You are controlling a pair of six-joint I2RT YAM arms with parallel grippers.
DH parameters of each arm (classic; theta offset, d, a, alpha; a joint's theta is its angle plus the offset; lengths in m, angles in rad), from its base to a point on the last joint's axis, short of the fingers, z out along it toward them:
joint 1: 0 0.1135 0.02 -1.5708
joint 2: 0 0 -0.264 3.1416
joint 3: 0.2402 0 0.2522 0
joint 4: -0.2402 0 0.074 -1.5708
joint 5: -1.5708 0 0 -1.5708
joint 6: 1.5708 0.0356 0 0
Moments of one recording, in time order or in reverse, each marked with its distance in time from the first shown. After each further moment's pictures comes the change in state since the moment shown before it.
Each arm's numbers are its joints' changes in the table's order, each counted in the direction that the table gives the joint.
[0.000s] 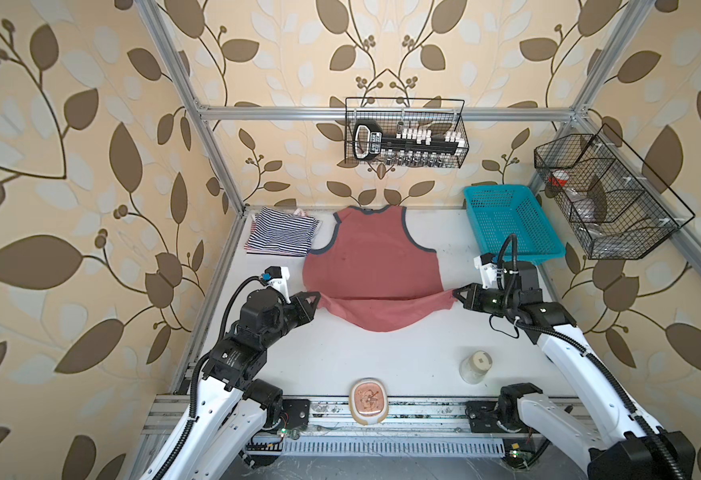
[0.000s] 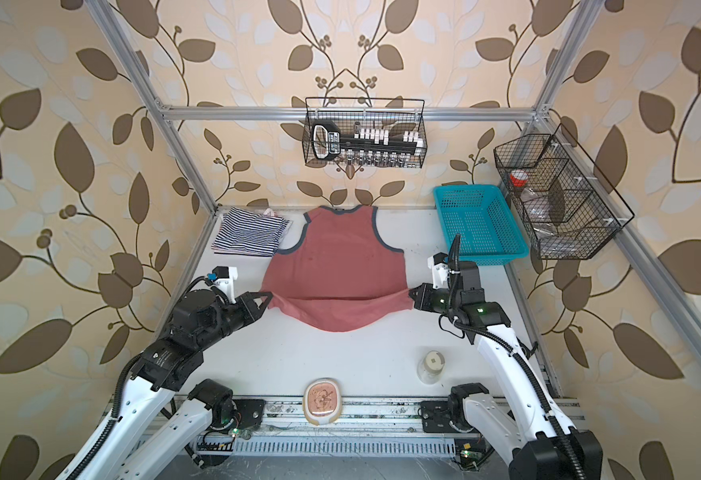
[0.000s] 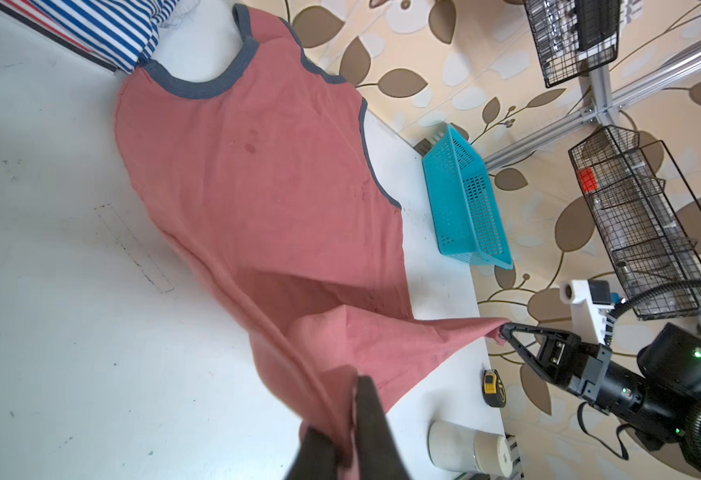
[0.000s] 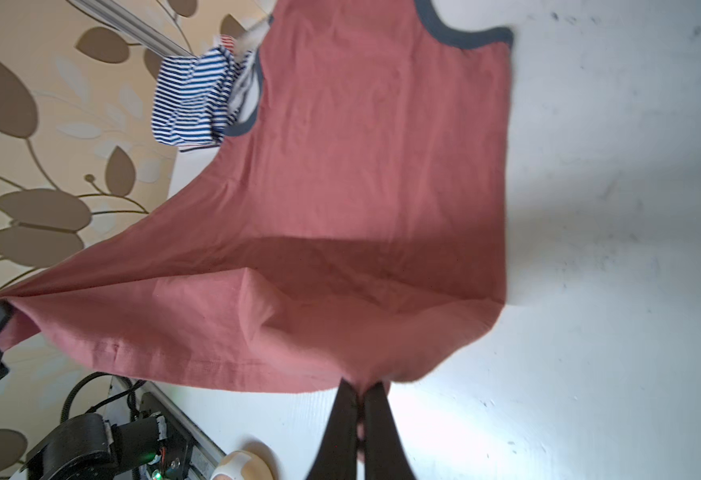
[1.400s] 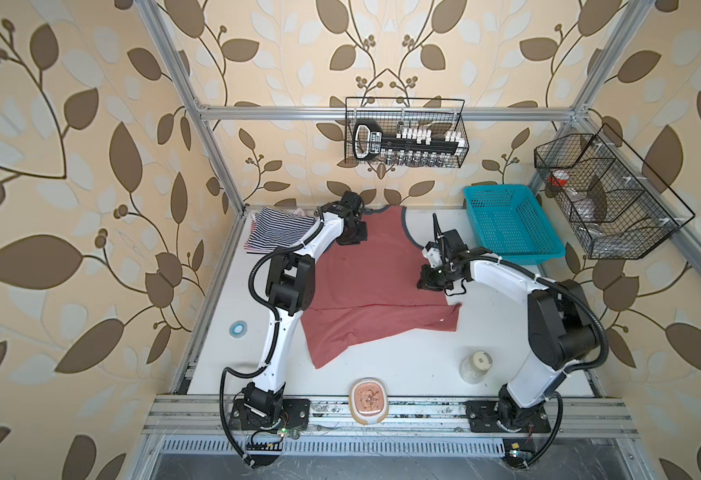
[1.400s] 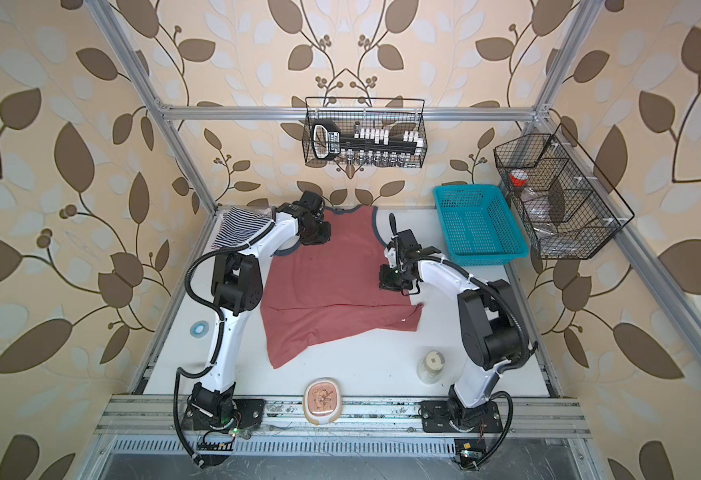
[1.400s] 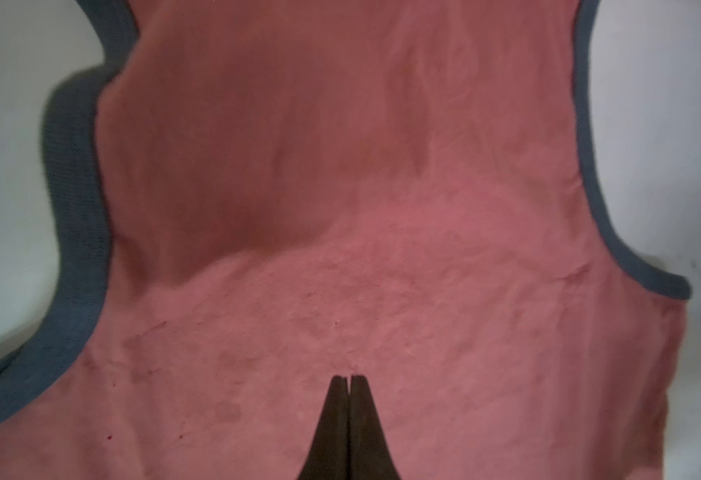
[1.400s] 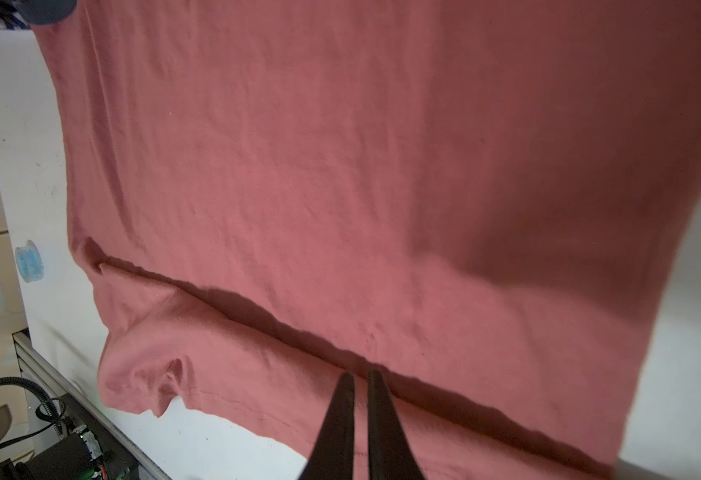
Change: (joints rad) left arm -0.006 1.812 1.534 -0.351 0.094 0.434; right arm 0.219 0.816 0.483 -0.045 -0.097 -0.039
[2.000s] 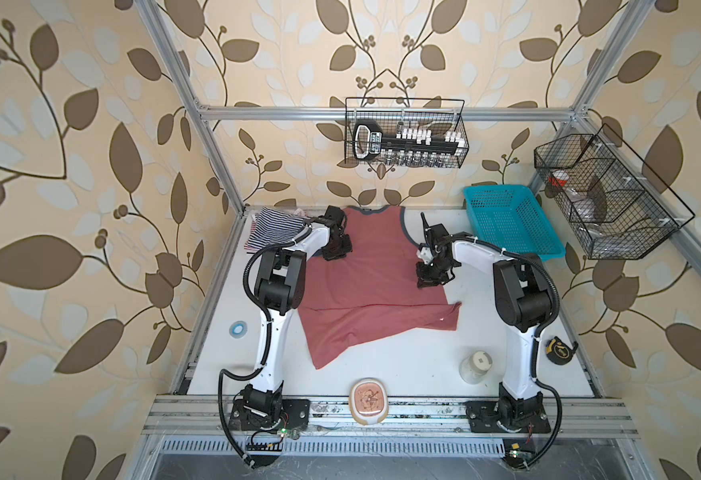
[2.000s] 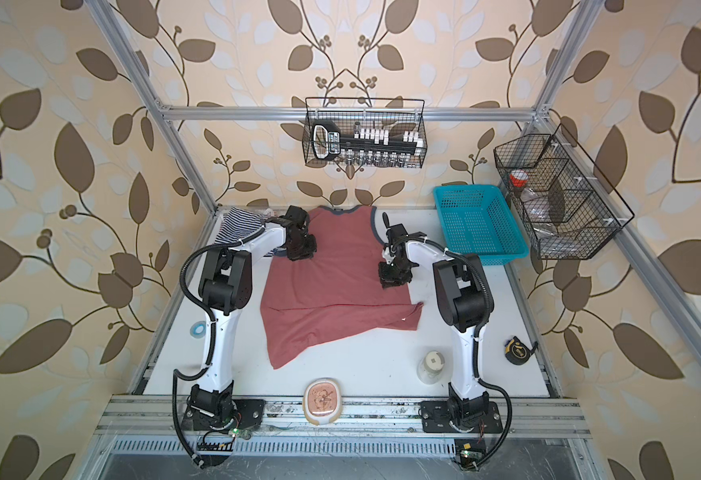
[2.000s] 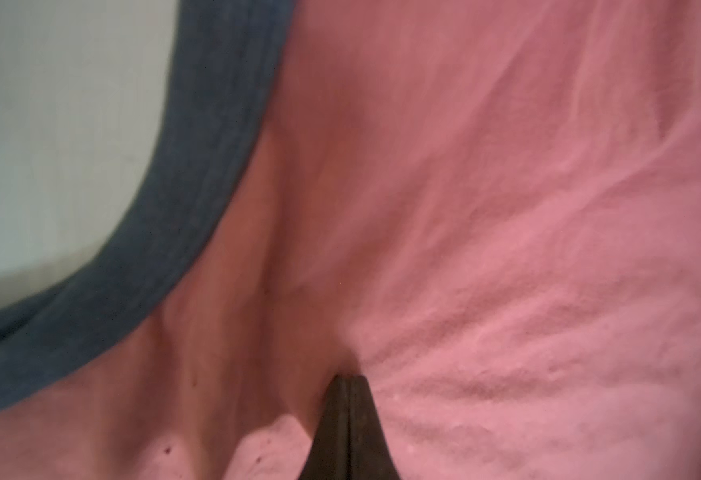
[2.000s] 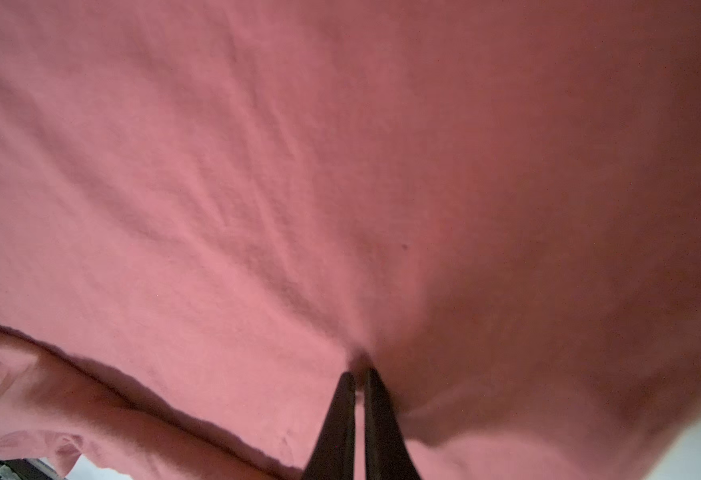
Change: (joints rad) left arm 0.094 -0.084 -0.338 0.179 -0.042 -0.135; right arm -0.065 0.330 0.303 -0.228 -0.059 -0.135
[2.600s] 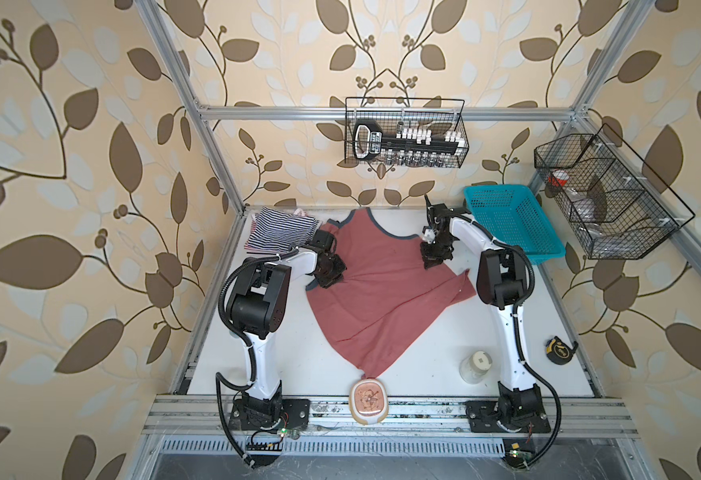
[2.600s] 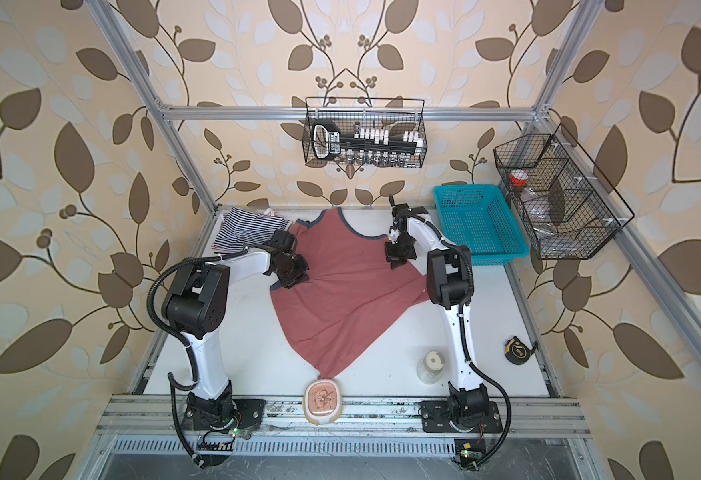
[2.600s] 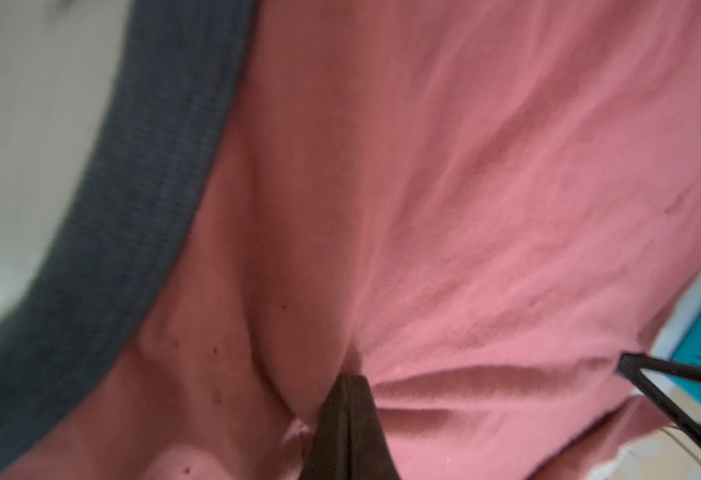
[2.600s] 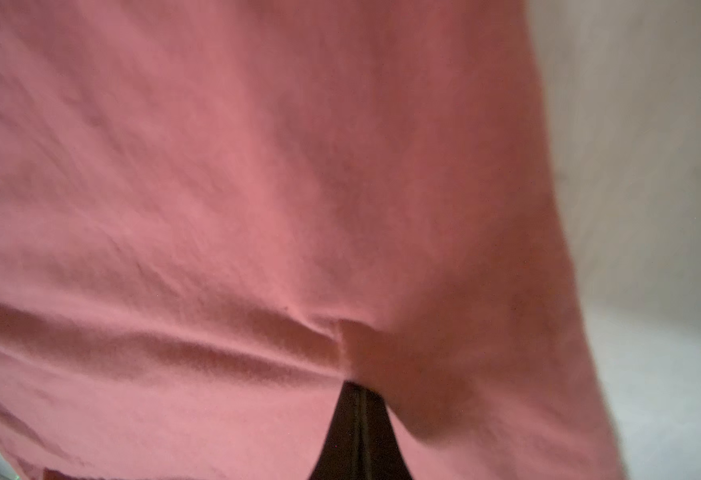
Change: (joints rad) left arm 0.003 -0.345 -0.594 0.276 -0.131 -0.368; right arm -0.078 0.393 0.702 -0.397 -0.066 -0.092
